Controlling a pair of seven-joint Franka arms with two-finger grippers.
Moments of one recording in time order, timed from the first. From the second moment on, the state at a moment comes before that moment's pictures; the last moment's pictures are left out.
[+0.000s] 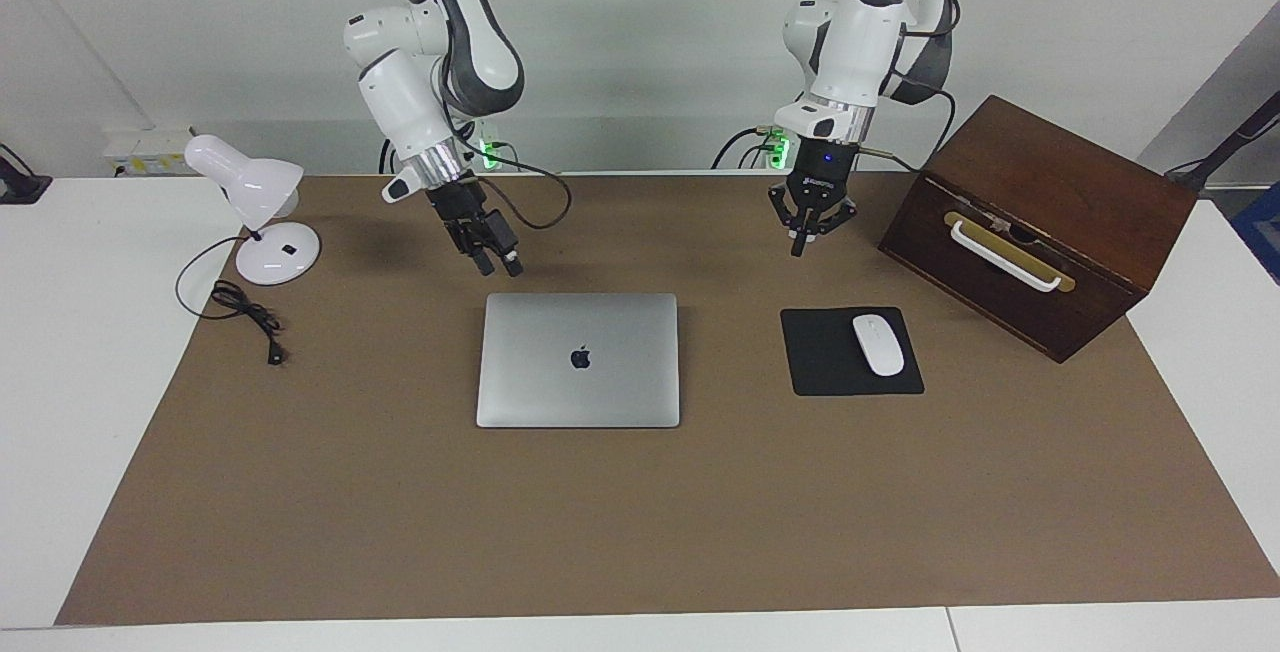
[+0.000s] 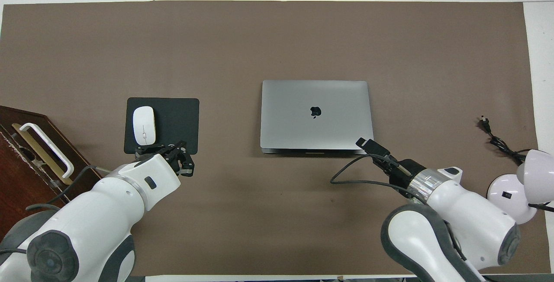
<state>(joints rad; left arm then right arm) -0.46 -0.40 -0.04 -2.64 -0.02 2.83 -0.05 0.47 -0.17 0.09 -2.67 1.34 3.06 0.00</state>
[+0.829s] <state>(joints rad) -0.62 -0.14 -0.04 -2.72 -0.02 3.28 -0.05 0.47 -0.06 0.08 -2.53 1.36 3.09 0.00</state>
